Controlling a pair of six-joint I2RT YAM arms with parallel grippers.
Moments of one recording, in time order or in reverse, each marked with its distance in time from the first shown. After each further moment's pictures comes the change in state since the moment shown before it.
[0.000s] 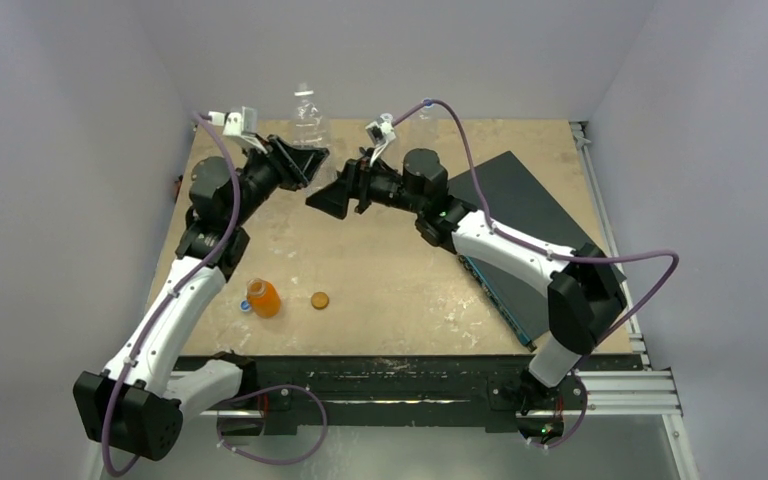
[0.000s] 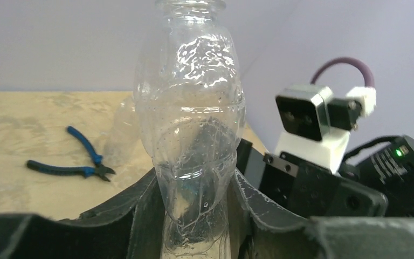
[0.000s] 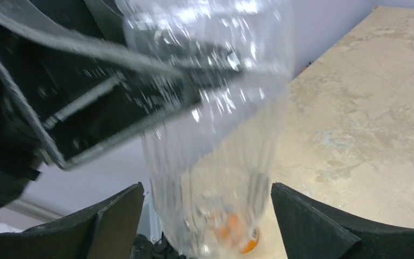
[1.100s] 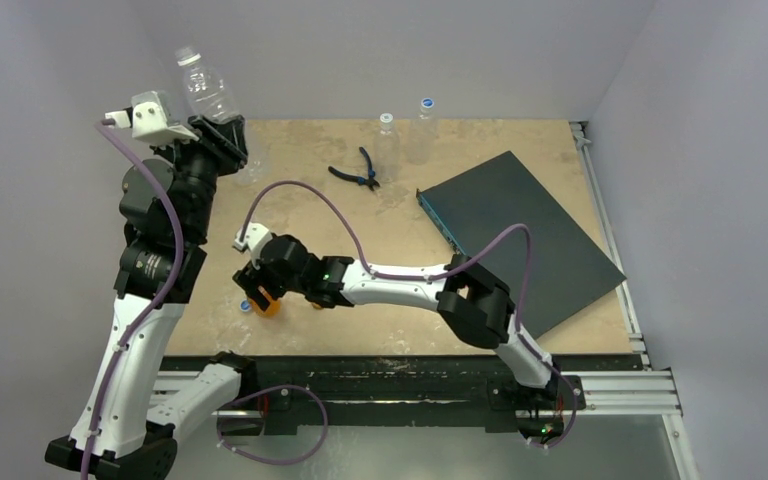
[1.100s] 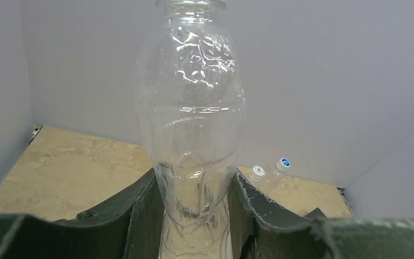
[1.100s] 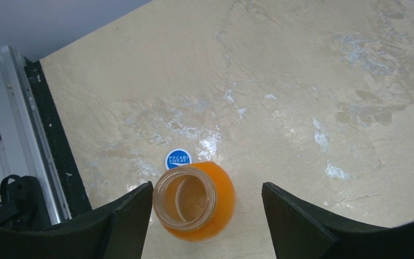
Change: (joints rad) left arm 0.002 -0.152 0.340 -0.432 -0.615 0.238; right arm 0.463 0.501 0.430 -0.452 0.571 -0.502
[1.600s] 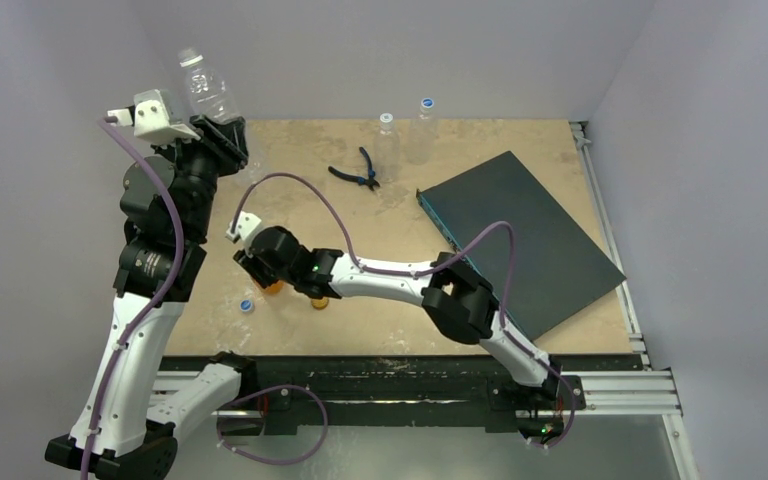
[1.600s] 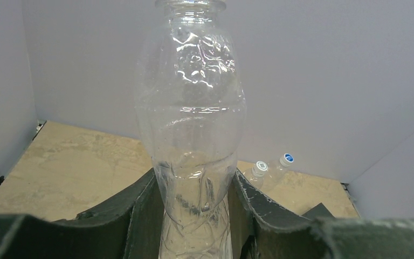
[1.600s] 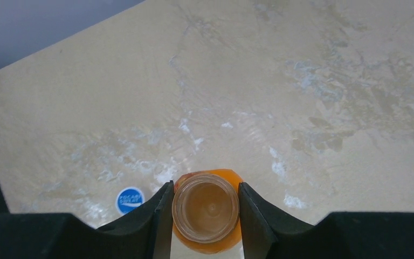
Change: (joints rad) left arm 0.000 0.009 0.014 -0.031 0.000 0.008; right arm -0.016 0.113 0.157 -0.039 0.108 -0.084
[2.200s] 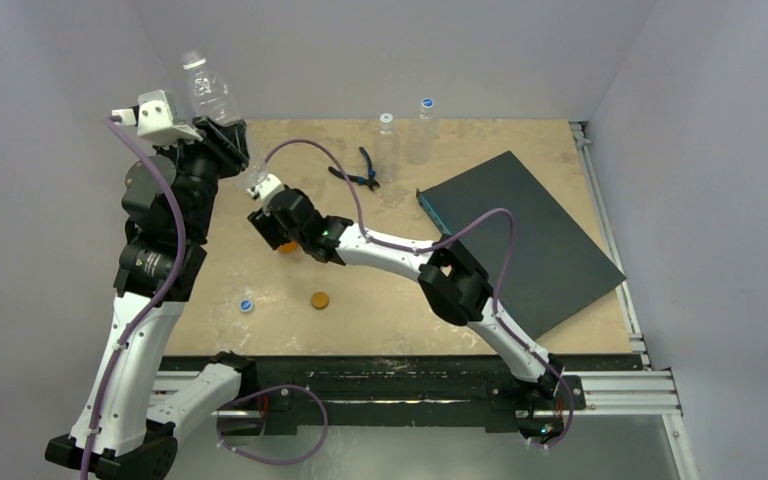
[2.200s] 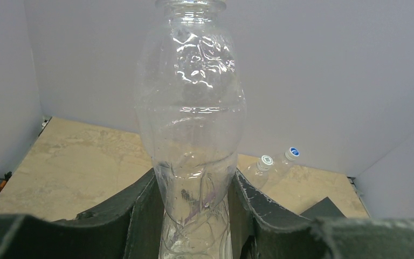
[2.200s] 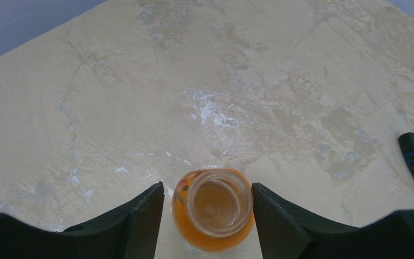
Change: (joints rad) left arm 0.000 0.002 0.000 -0.023 0.001 0.014; right arm -0.161 0.122 0.175 0.006 0.029 -0.048
